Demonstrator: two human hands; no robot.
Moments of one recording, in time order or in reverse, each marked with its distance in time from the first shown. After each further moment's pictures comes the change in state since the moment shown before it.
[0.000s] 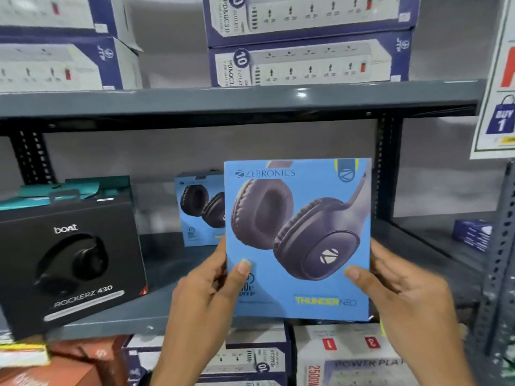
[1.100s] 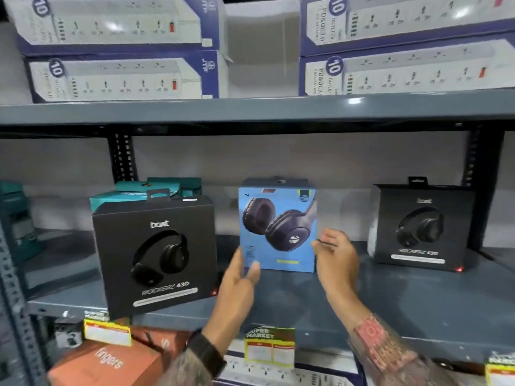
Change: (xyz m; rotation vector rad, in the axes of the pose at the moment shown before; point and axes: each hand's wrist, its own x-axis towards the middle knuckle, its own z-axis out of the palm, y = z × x) left_hand 0.074 -0.112 -0.050 -0.266 0.189 -0.304; right_hand 0.089 0.084 0.231 -0.045 0.075 0.230
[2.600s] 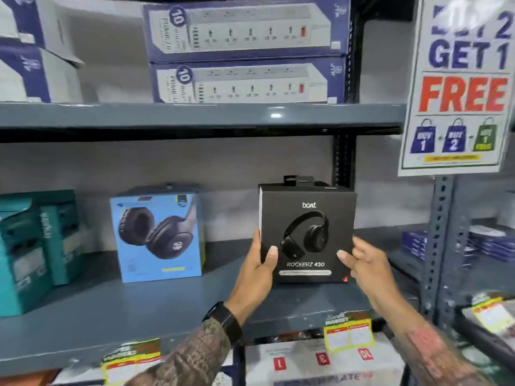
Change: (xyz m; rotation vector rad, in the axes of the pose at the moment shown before) left_hand -0.029 0.012 0.249 0.077 -0.456 0.191; right_hand 0.084 0.053 -0.306 -0.025 -0.054 0.106
